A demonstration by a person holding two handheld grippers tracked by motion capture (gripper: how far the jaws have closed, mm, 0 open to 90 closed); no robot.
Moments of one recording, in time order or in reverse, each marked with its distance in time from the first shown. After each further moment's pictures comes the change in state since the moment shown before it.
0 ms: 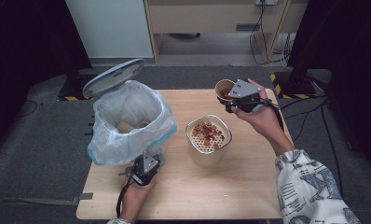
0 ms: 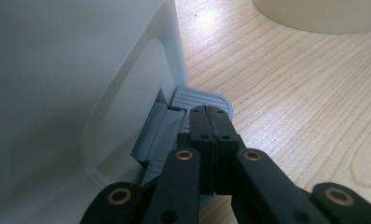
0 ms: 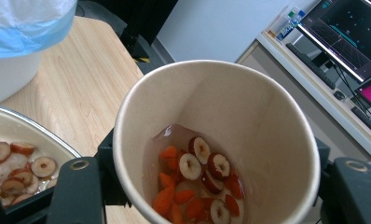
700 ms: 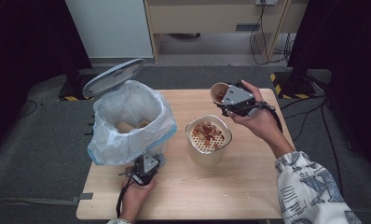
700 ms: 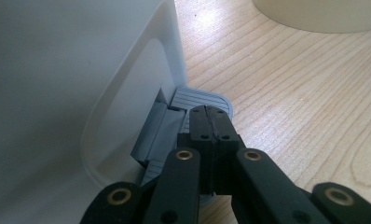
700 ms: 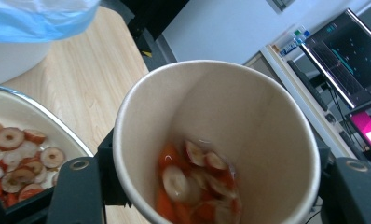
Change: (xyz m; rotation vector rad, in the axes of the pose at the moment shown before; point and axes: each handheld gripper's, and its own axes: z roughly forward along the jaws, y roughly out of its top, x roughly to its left) left arm -0.001 0.000 0.000 0.002 0.004 0.004; right arm 0.018 0.013 -0.001 0.010 0.012 -0.157
